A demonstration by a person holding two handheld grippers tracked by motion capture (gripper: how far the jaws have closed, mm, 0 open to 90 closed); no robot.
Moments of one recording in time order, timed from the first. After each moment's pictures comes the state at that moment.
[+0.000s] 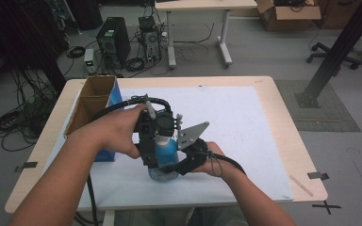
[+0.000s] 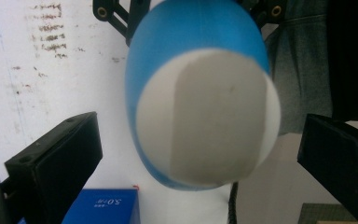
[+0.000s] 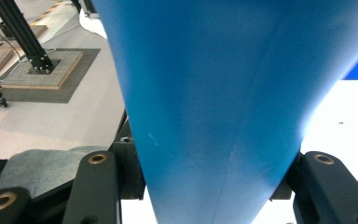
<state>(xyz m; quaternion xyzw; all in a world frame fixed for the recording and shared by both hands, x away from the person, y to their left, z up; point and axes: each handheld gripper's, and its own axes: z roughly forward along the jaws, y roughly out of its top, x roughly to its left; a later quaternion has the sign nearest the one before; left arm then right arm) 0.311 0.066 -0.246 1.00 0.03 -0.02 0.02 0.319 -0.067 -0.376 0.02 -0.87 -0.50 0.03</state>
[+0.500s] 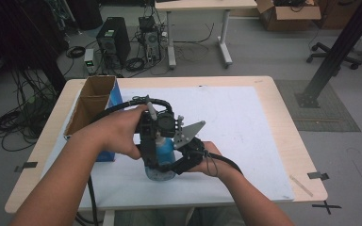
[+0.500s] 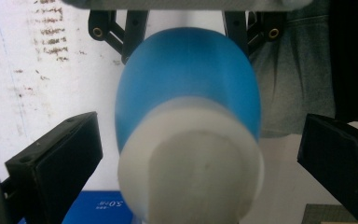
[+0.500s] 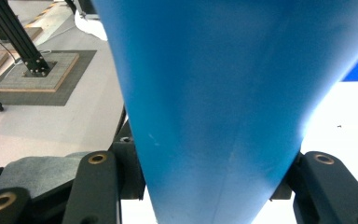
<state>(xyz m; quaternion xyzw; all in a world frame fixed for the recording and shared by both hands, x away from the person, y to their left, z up) 0.309 0.063 -0.247 1.00 0.02 -0.02 0.02 0.319 -0.058 -0.372 0.01 -0.87 -0.50 0.03</state>
